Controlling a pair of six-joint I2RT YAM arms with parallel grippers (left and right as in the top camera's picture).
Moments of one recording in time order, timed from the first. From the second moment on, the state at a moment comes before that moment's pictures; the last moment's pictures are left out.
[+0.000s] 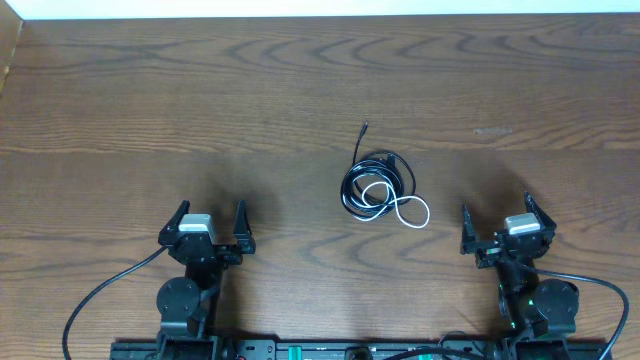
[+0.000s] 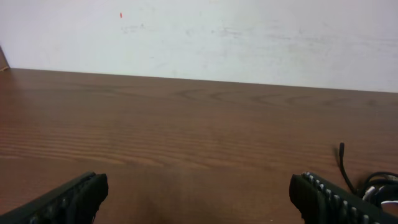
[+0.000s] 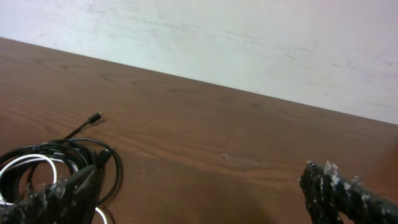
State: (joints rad) left arm -0.05 0.01 0.01 -0.11 -0.01 -0.08; right arm 0.06 0.01 0.01 -0.06 -0.10 -0.14
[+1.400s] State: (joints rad) left arm -0.05 0.01 0.01 -0.11 -0.01 -0.08; right arm 0.06 0.01 0.01 -0.06 -0.10 -0.14
